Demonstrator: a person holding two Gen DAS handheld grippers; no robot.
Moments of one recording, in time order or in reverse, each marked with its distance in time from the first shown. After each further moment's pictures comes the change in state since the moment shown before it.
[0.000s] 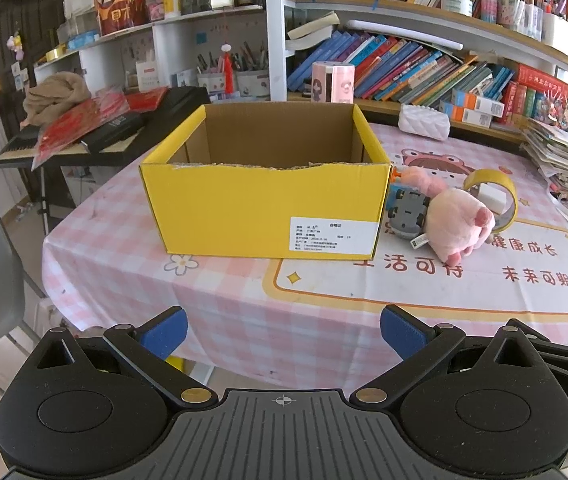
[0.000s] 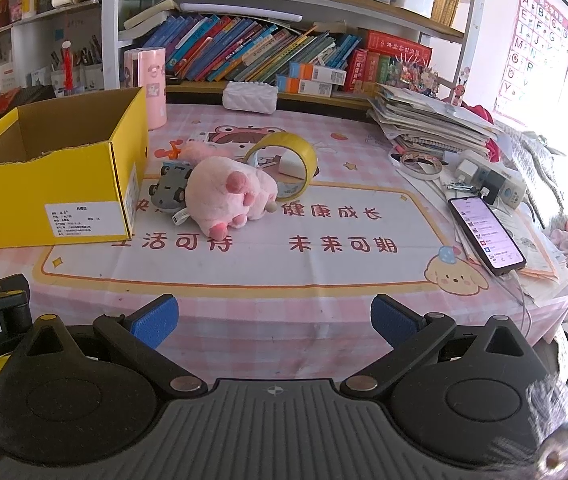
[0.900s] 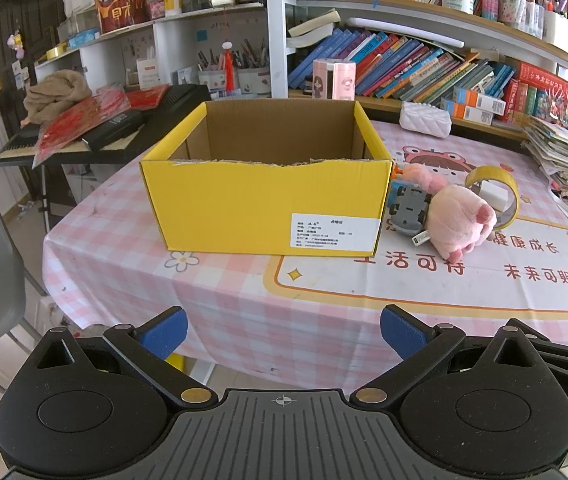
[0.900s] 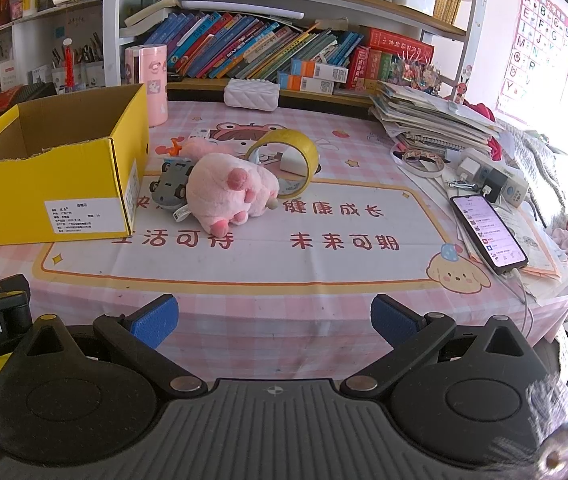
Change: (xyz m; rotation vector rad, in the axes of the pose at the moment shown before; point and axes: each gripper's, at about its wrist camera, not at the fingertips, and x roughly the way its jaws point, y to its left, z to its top) left arm -0.001 0.000 -0.004 0.002 0.004 0.006; right arm 0.007 0.006 0.001 0.003 0.005 0.003
